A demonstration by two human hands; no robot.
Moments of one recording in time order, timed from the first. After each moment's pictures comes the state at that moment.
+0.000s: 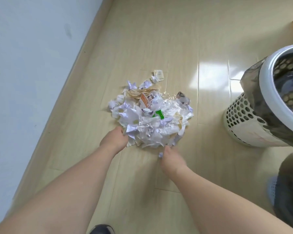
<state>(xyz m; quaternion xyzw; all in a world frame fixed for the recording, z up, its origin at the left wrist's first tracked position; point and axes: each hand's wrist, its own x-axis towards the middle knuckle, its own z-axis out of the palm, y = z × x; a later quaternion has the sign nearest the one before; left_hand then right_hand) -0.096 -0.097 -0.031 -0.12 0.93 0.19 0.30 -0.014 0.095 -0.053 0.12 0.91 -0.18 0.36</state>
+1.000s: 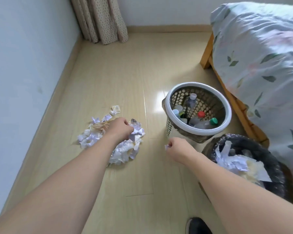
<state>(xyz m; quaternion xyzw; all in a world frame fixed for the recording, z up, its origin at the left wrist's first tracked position) -0.076 0.070 0.162 0.00 0.90 0.36 0.24 0.046 0.257 0.154 0.21 0.92 -0.25 0.23</state>
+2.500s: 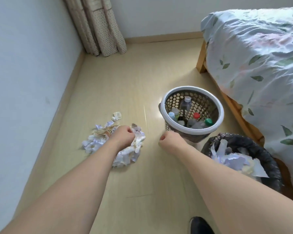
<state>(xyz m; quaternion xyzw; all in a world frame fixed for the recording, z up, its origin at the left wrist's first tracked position) -0.042 0.094 0.176 0.06 0.90 0.33 0.26 0.057 0.266 0.199 0.23 0.90 -0.32 0.19</state>
